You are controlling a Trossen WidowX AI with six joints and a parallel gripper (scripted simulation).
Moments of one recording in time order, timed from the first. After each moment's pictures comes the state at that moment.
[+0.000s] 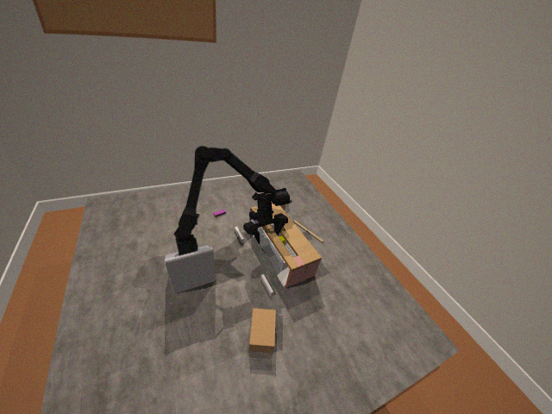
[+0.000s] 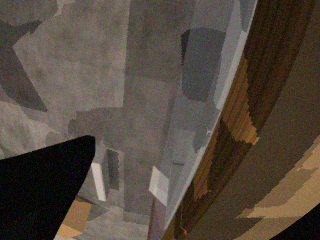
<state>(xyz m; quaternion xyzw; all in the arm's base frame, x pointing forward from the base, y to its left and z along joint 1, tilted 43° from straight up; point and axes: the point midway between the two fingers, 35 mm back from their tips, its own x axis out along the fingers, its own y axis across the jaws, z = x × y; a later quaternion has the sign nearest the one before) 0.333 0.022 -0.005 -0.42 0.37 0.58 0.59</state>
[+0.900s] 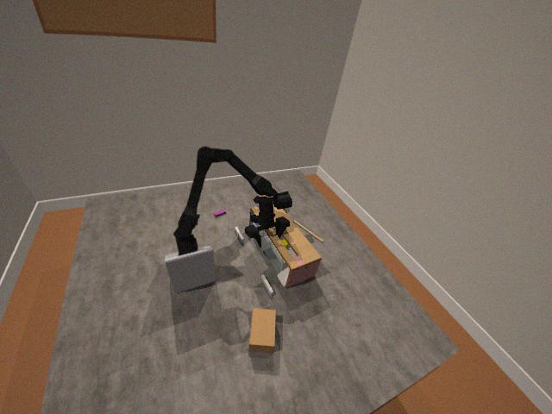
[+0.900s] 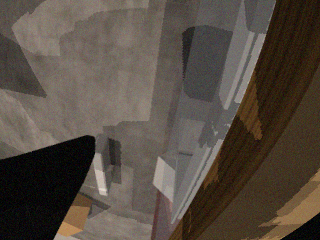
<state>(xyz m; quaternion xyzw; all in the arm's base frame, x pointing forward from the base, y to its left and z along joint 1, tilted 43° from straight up) 0.331 0.008 -0.019 -0.42 0.37 0.58 0.59</state>
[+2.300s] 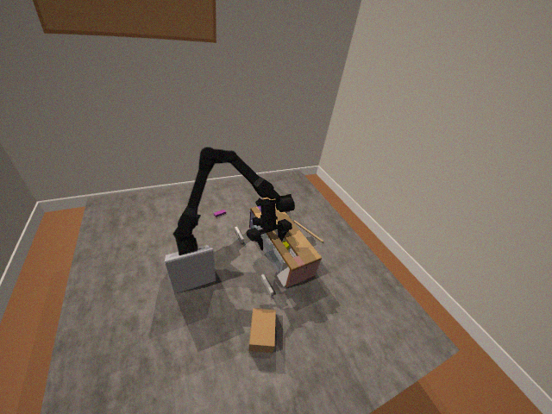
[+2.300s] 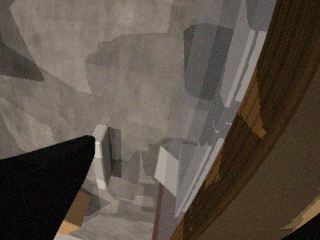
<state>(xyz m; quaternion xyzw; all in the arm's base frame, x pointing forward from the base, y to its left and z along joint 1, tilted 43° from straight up) 0.332 -0.005 -0.031 -0.42 0.37 0.58 0.59</state>
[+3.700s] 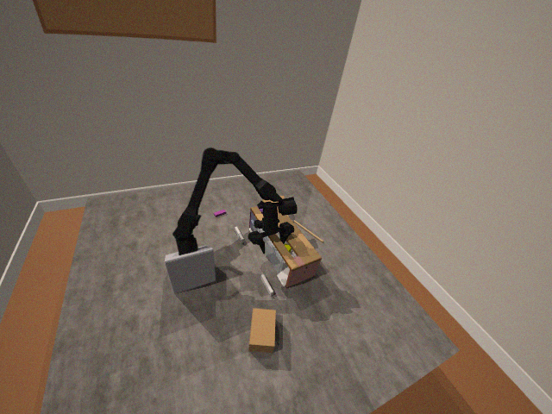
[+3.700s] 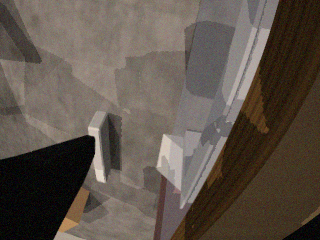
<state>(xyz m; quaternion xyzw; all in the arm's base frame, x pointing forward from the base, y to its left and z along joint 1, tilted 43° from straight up) 0.333 -0.019 -0.043 -0.42 0.37 0.58 0.59</state>
